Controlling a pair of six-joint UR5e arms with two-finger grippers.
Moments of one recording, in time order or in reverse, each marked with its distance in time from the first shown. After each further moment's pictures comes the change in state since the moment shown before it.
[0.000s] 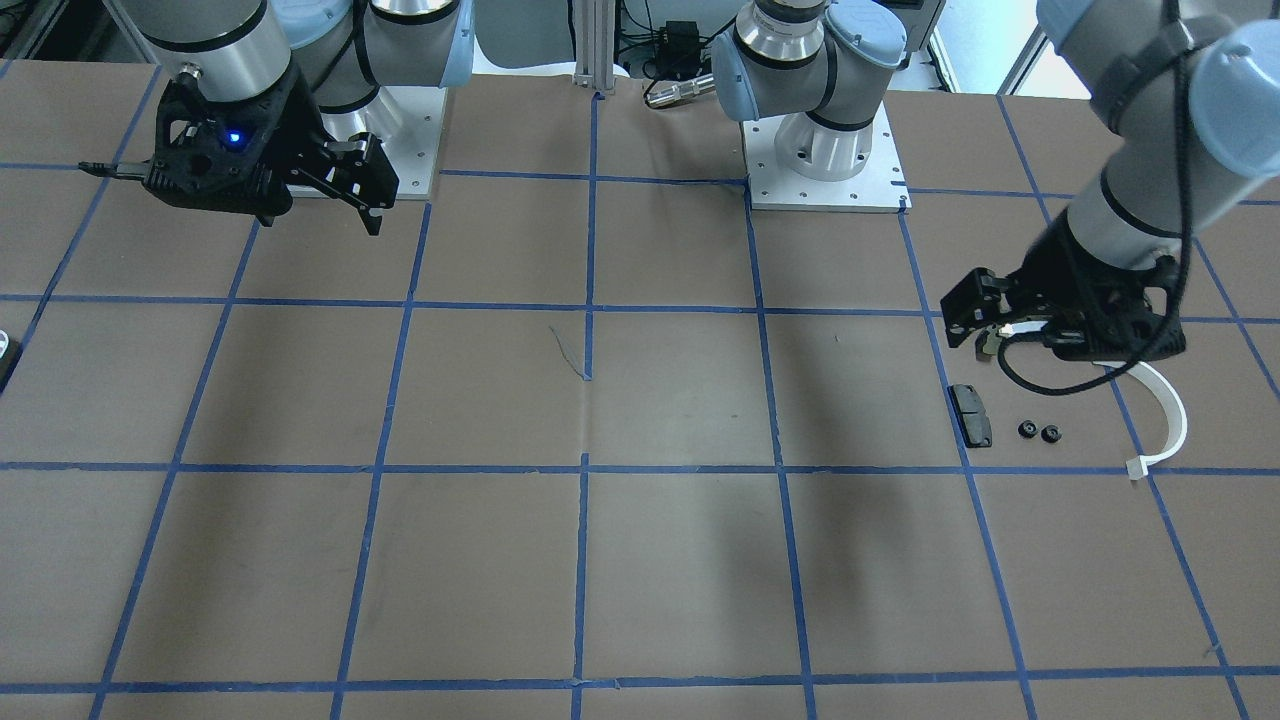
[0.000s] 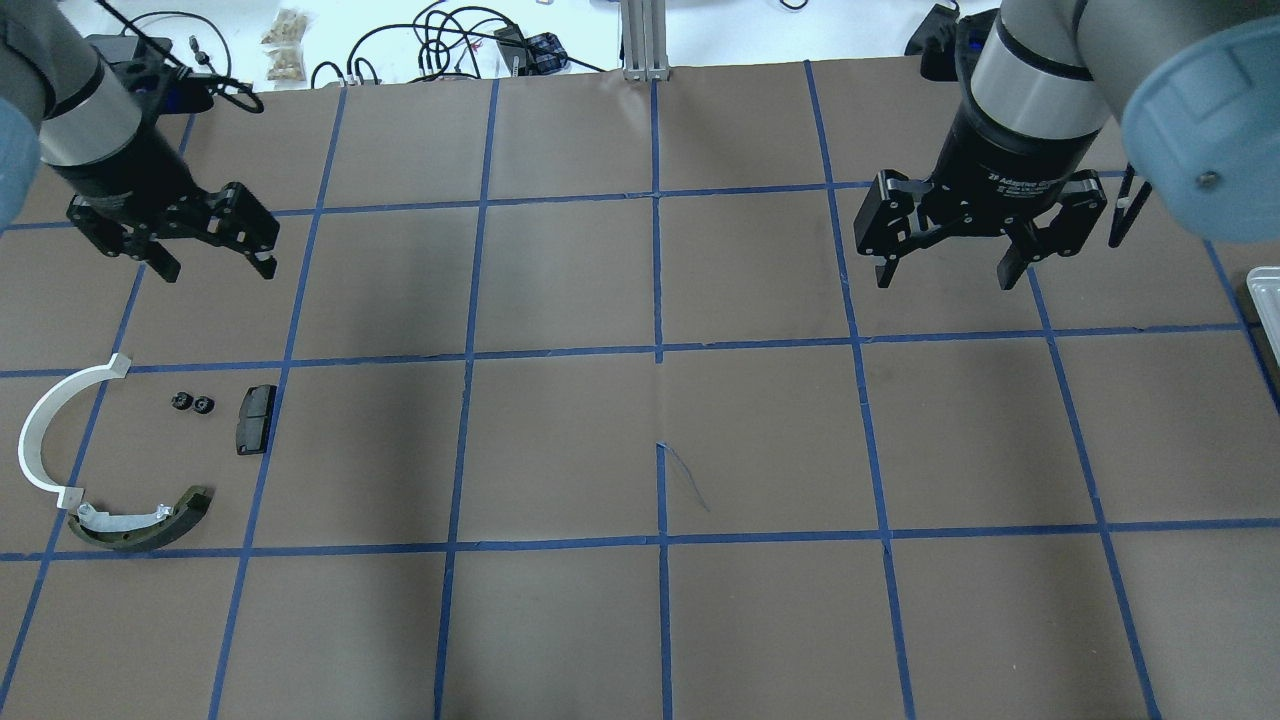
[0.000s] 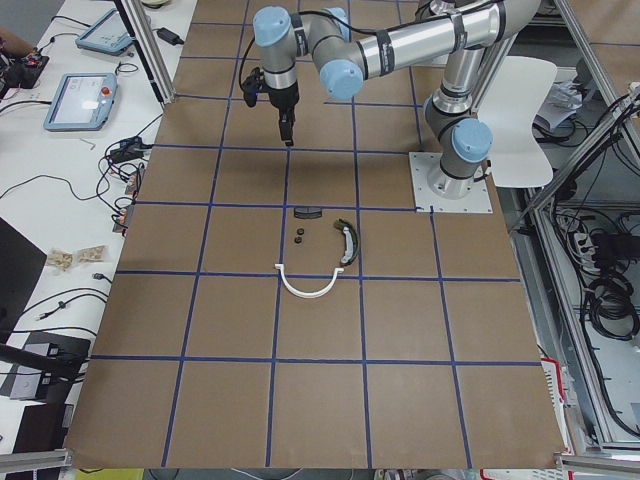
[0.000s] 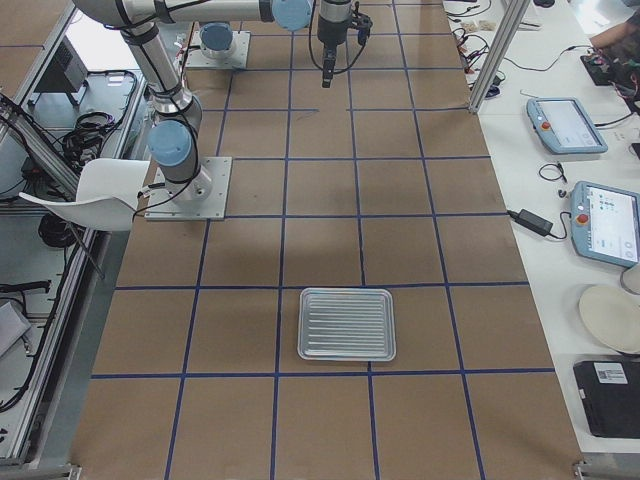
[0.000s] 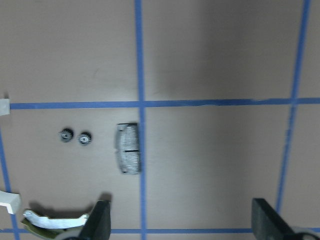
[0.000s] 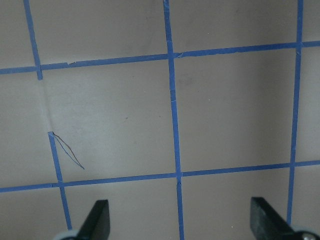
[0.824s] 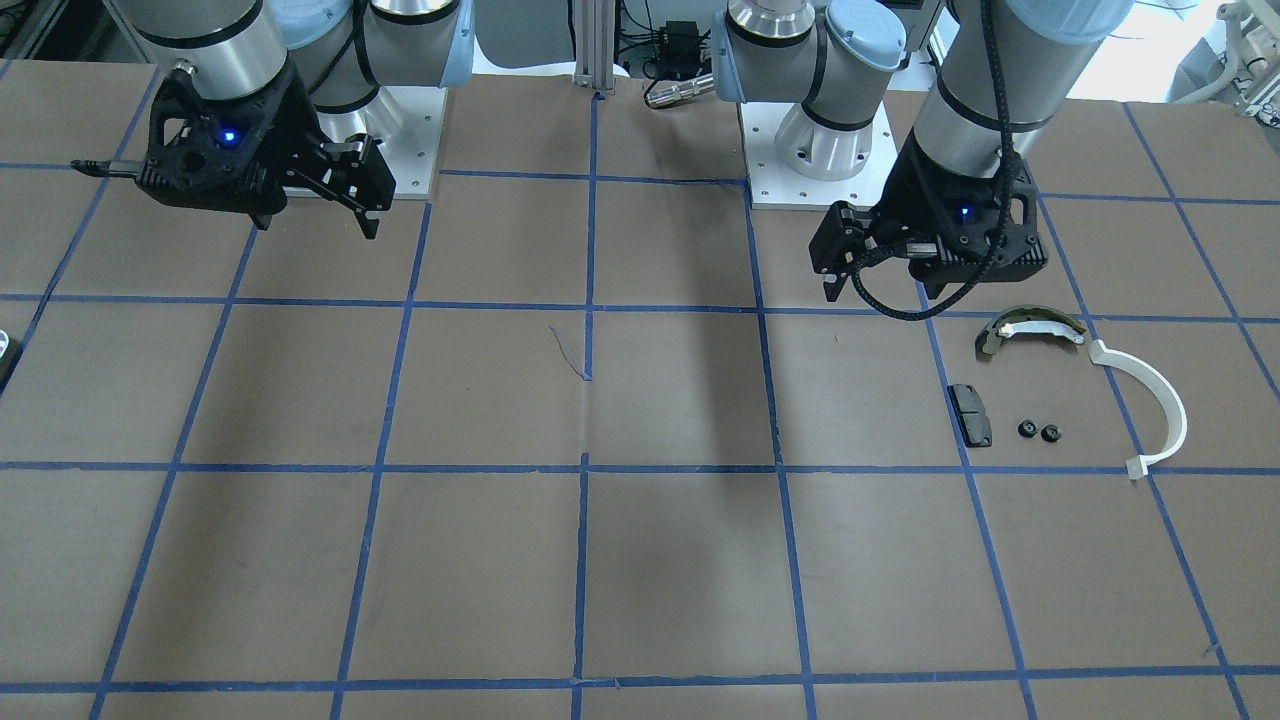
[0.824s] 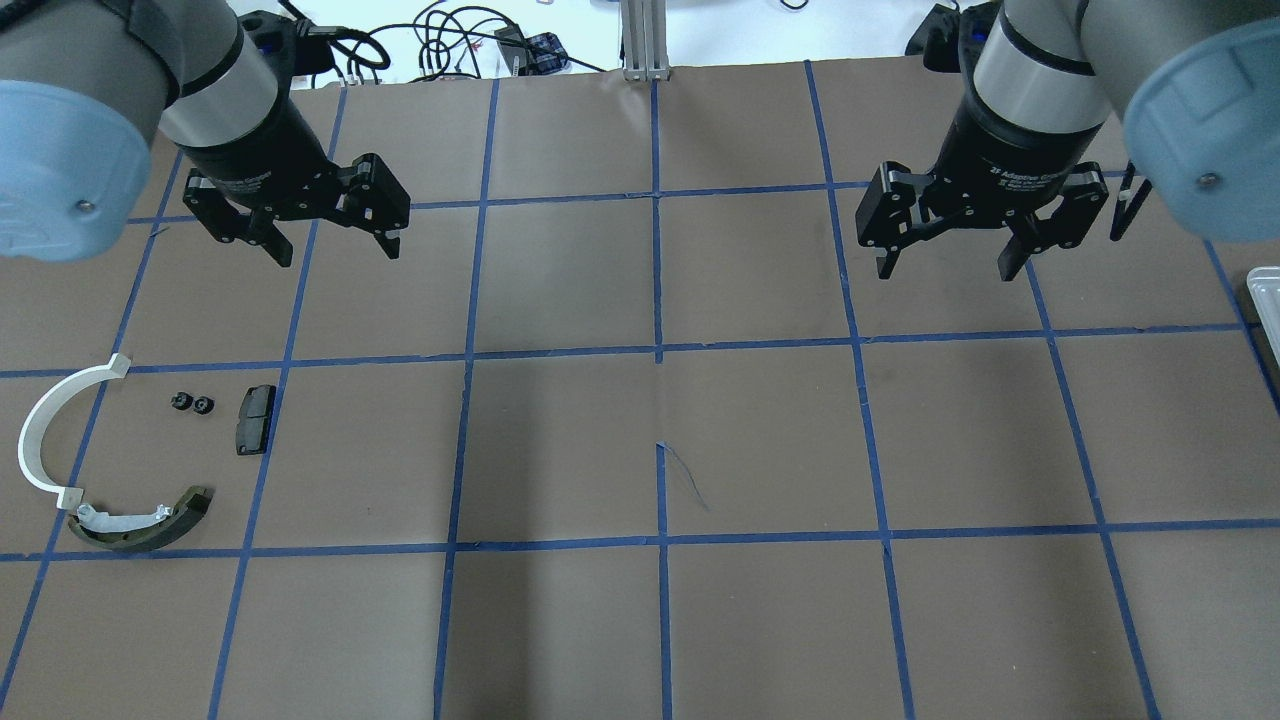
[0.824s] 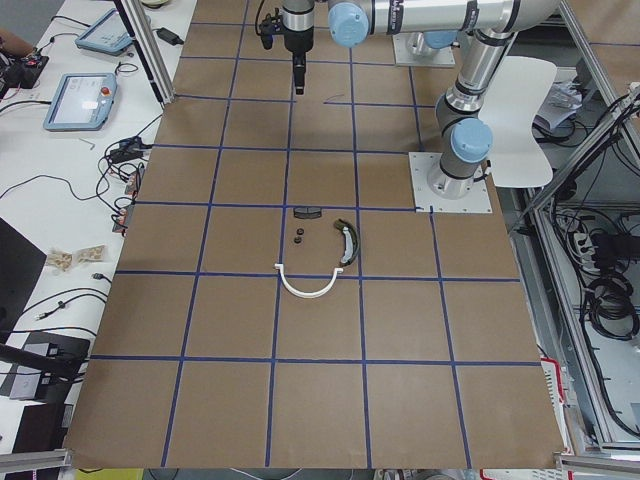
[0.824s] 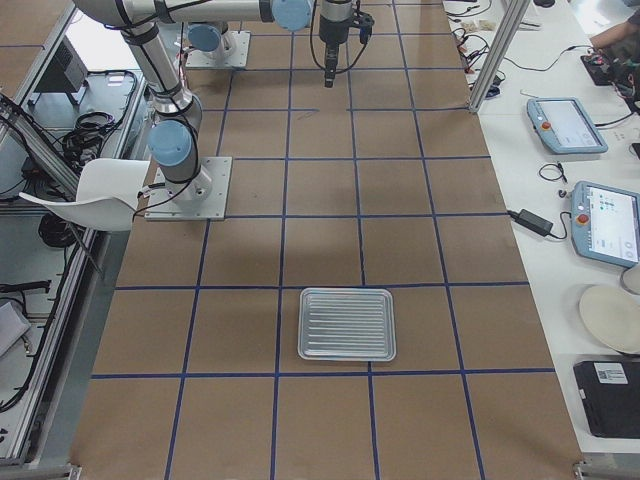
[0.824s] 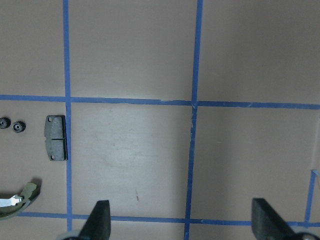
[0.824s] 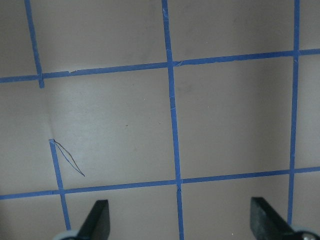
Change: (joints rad) left arm -0.204 0.048 0.030 -0.011 -0.035 -0.236; right arm -0.004 0.000 -0.001 -0.024 -0.001 -0.001
